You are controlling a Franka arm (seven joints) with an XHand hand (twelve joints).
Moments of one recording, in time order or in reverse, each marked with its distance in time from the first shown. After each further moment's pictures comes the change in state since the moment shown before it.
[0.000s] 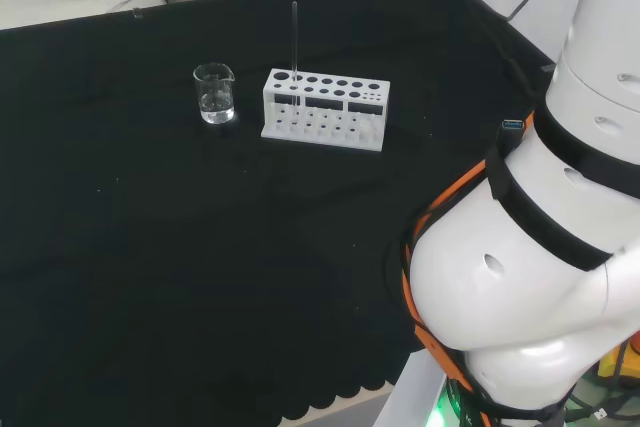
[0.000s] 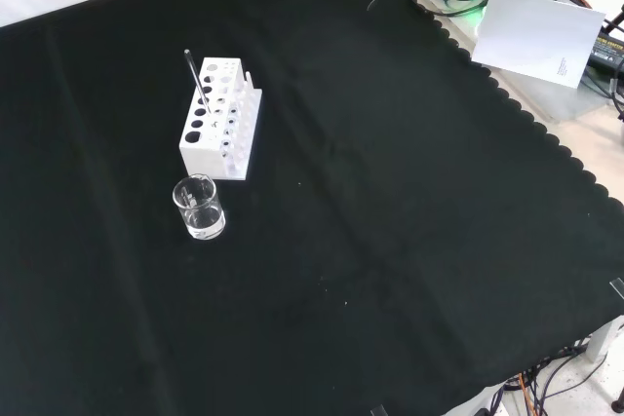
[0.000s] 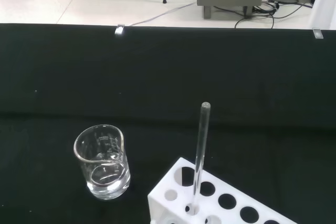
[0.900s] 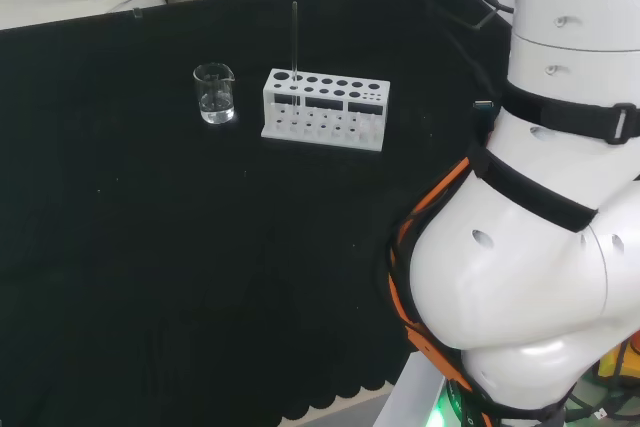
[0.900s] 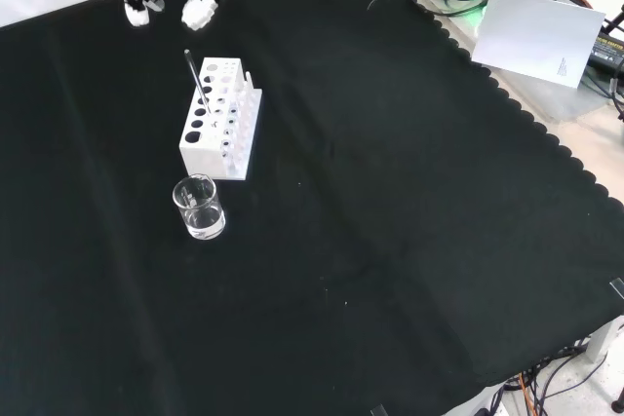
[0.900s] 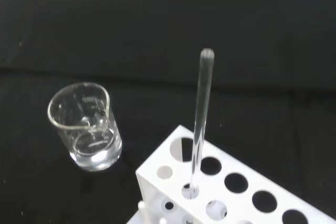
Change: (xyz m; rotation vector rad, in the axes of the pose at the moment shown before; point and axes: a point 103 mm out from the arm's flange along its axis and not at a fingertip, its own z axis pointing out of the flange) arm -0.009 0.066 0.080 0.124 0.009 -0.055
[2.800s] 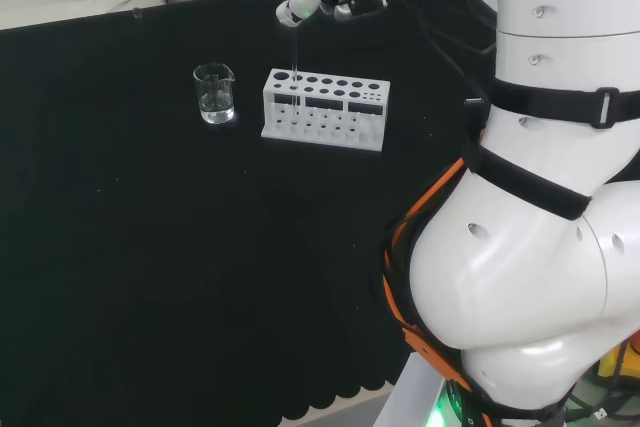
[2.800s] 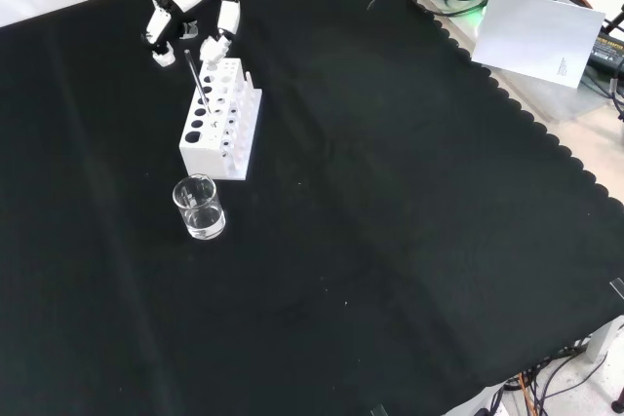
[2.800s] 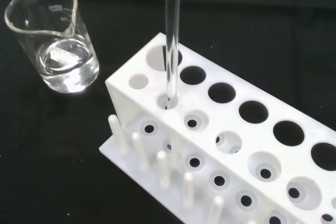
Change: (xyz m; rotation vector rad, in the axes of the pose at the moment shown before) arm -0.019 0.001 0.075 0.116 -0.011 -0.013
